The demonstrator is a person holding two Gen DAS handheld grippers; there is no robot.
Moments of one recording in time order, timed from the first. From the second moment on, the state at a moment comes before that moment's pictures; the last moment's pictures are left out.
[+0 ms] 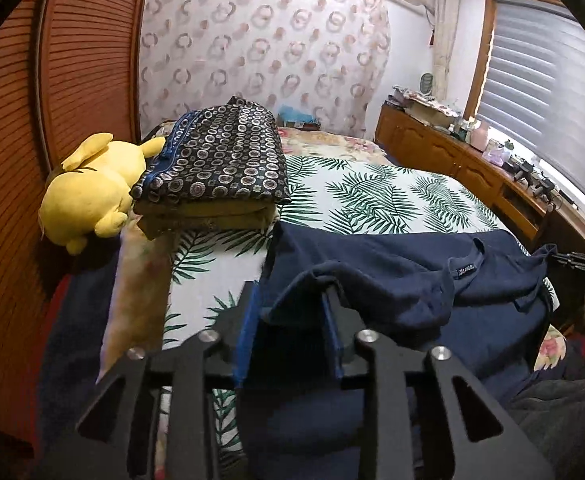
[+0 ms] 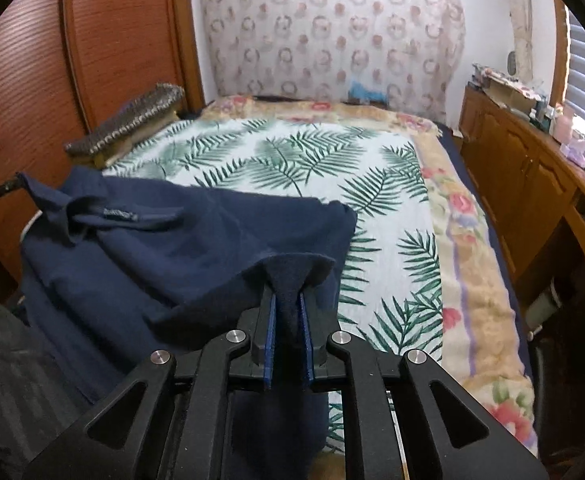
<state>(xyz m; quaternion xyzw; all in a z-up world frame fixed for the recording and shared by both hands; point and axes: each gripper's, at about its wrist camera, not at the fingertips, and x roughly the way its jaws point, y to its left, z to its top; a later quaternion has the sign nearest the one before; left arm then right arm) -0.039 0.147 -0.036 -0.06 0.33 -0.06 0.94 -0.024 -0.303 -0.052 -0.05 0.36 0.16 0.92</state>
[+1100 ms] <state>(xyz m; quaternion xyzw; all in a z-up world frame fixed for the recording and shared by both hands) 0.042 0.167 -0.021 -0.04 0.33 -0.04 0.94 0.096 -0.292 -0.088 -0.06 0.40 0.12 0.91</state>
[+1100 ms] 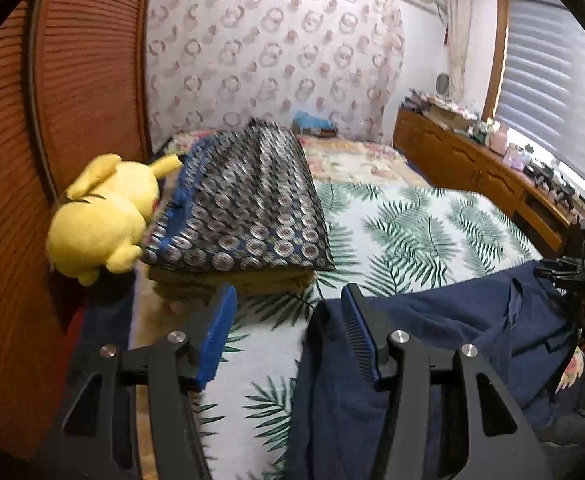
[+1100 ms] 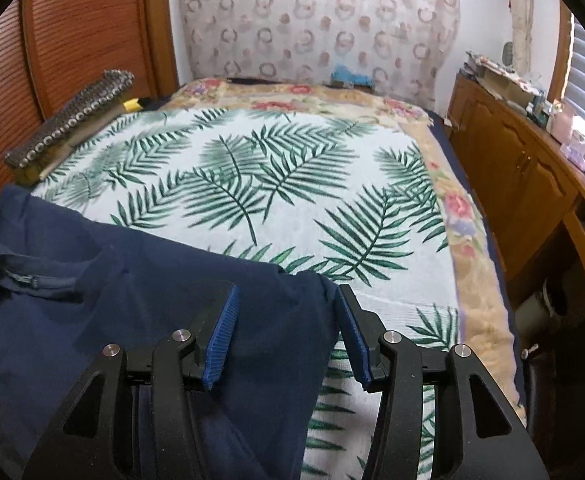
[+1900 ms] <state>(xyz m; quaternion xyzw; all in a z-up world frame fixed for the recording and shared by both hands) 0.102 0.131 -0.092 -0.03 0.43 -0.07 0.90 0.101 -0.302 -0.103 -0.04 0.41 0.12 0.90</state>
